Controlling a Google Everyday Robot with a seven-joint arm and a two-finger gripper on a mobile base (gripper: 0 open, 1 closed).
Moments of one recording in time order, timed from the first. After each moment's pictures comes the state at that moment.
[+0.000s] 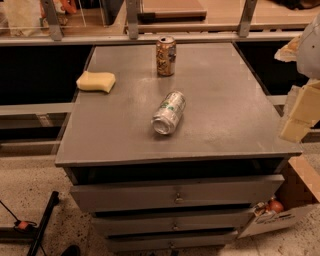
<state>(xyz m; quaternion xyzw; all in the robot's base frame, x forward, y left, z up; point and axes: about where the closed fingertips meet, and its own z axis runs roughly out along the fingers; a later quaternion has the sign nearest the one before) 0.438 -0.215 0.982 -0.60 0.78 -0.04 0.17</state>
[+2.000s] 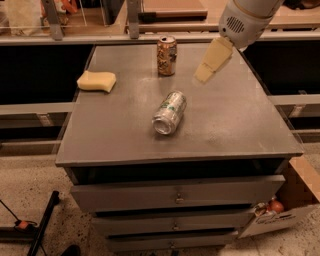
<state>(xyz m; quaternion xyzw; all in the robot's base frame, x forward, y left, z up) 0.590 -0.150 0.957 -0.40 0.90 0.02 0.16</state>
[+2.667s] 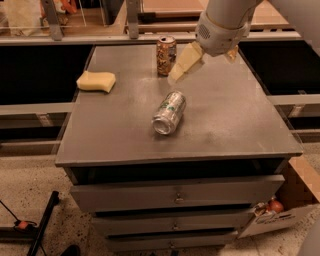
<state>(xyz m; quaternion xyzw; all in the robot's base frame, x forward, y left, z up) 0.610 -0.118 0.929 -0.26 0.96 0.04 0.14</state>
